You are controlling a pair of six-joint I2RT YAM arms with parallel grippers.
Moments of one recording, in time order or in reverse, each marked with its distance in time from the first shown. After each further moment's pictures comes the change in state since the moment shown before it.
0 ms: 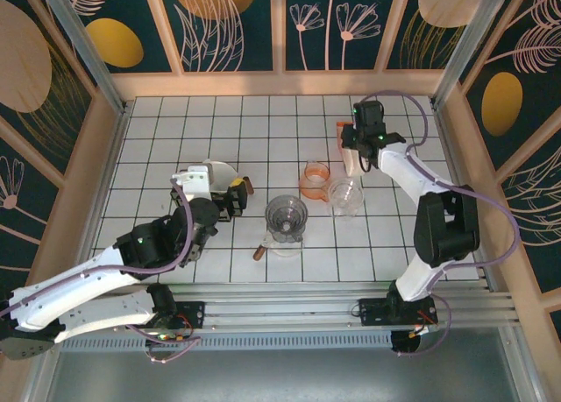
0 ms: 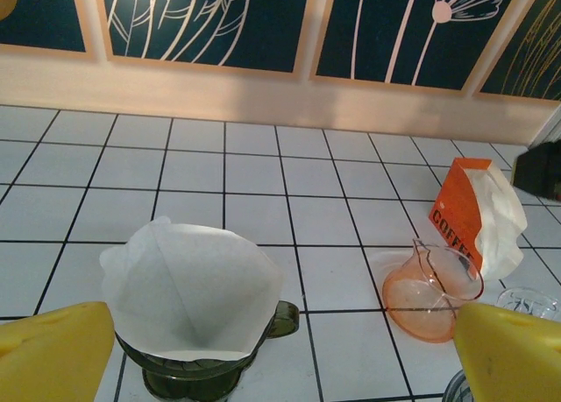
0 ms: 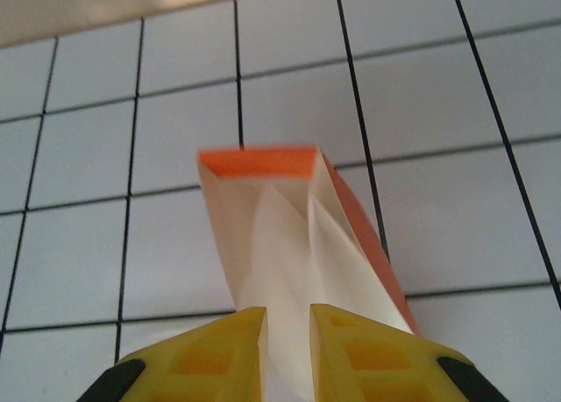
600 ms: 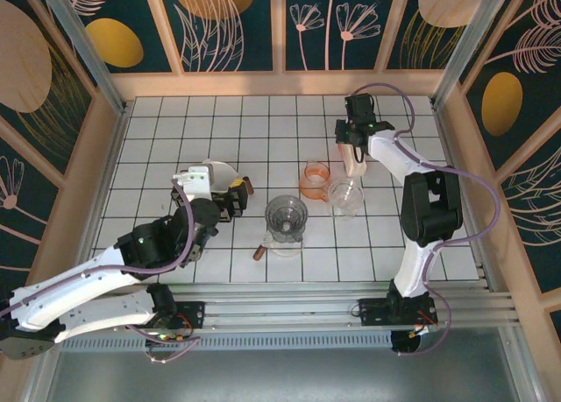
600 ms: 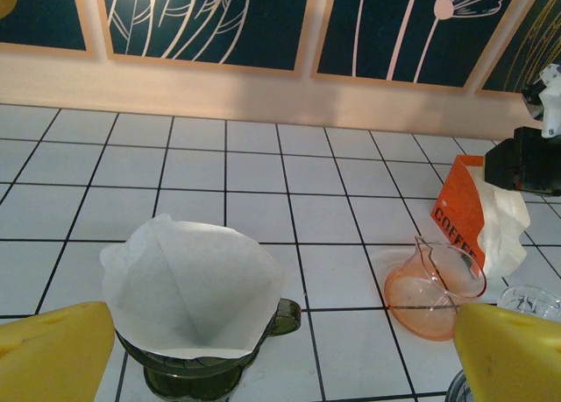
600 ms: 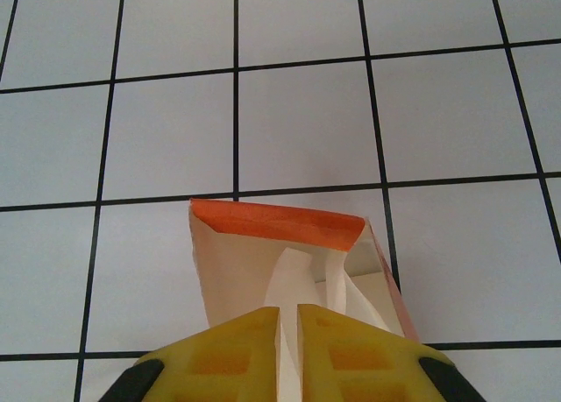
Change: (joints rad) left arm 0.000 0.000 -0.004 0.000 0.000 0.000; right arm 0.000 0.170 0.152 -0.056 0.005 -0.068
